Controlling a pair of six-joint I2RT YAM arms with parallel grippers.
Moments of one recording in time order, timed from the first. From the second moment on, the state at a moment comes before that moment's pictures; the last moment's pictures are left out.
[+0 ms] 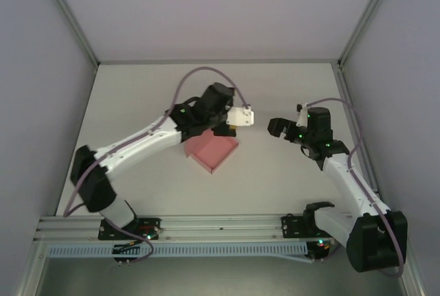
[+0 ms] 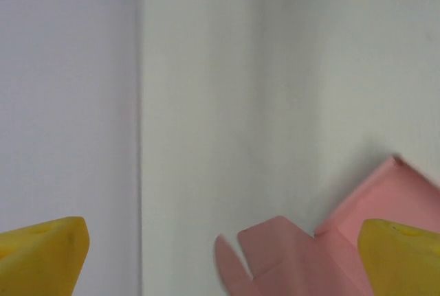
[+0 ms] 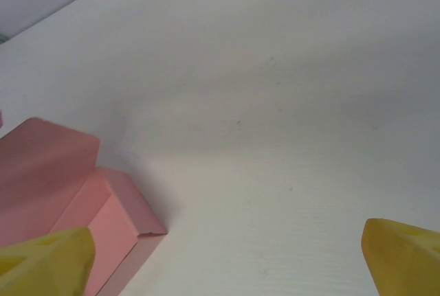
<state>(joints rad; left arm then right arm) -0.92 1.57 1.44 -0.50 -0.18 0.86 0.17 1.04 0.67 -0.31 -0.32 0.41</state>
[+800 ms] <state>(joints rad) -0.47 1.07 0.94 -0.45 -0.28 -0.41 0.71 1.79 1.11 -0.34 -0.02 0.28</state>
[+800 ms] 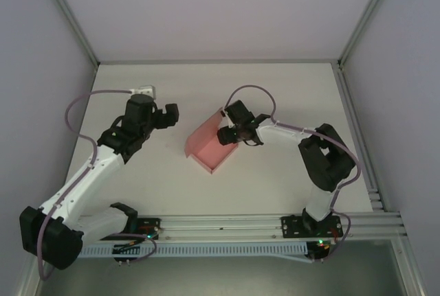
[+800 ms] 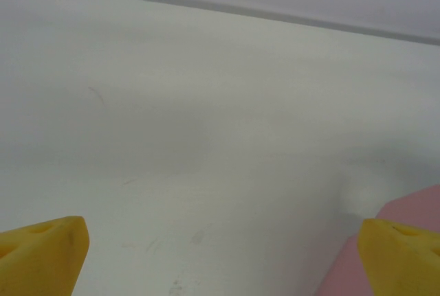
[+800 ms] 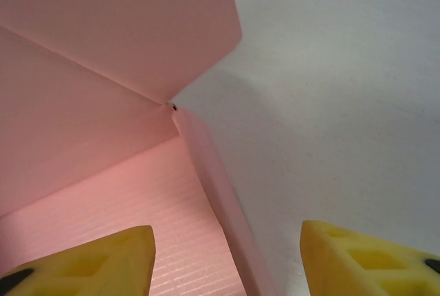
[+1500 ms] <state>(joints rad) -0.45 1.10 0.91 -0.43 -0.27 -0.43 0.87 1.78 1.09 -0.50 0.47 0.83</state>
